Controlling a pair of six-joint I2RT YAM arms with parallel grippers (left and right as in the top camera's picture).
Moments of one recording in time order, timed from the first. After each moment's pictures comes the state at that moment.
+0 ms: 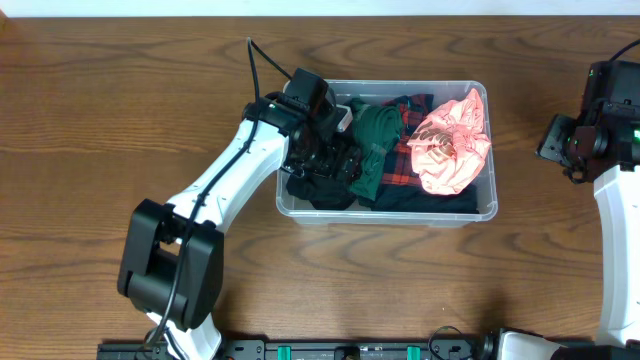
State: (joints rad) left arm -0.45 1.87 1.42 -0.85 0.41 -0.09; right arm -0.18 1.42 1.40 -1.07 0.25 0.24
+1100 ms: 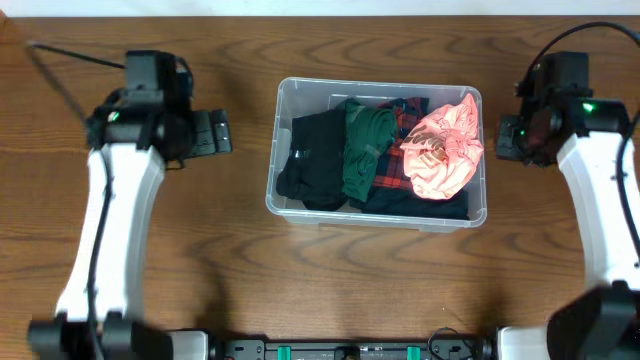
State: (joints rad) left arm -0.01 1.55 1.42 -1.06 0.03 -0.15; right arm -0.06 1.60 1.40 -1.06 0.03 0.14
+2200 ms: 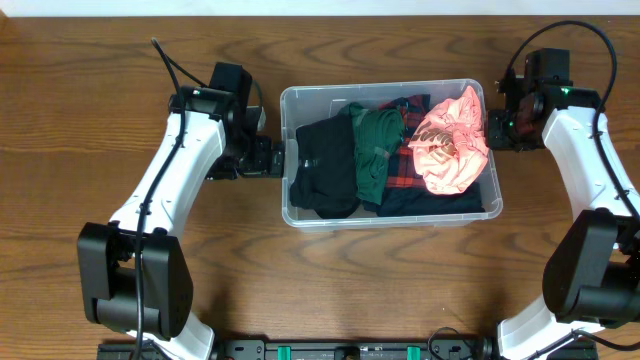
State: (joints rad) left arm -0.20 1.77 1.41 -1.13 0.16 -0.15; right arm -0.09 1.81 1.40 -0.86 -0.06 -0.05
